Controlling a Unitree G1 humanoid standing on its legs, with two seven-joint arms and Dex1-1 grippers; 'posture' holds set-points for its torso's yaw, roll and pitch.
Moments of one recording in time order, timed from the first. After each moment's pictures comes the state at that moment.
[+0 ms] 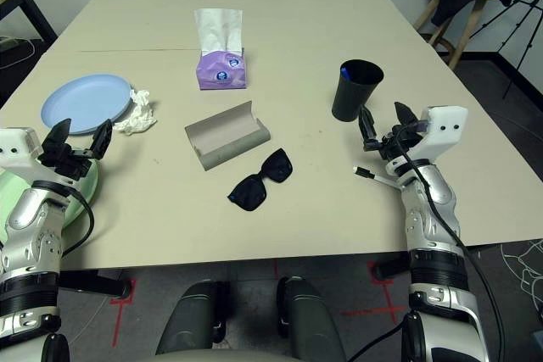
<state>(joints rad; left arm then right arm) -0.21 0.44 0.41 0.22 -0.37 -0.07 -0.42 -0.33 -0.37 -0.25 0.27 0.38 -0.08 0.61</state>
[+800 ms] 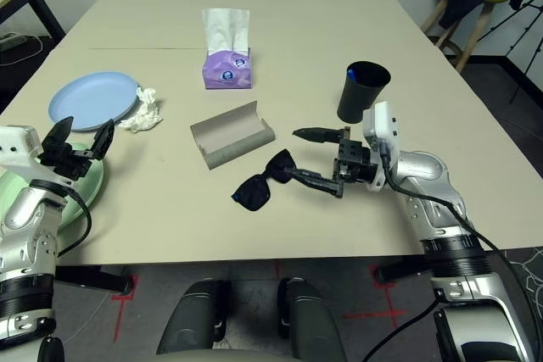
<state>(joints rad) -0.19 0.50 0.41 0.14 -0.38 0.03 -0.45 -0.40 -0.55 0.05 0.07 0.48 0.08 1.35</state>
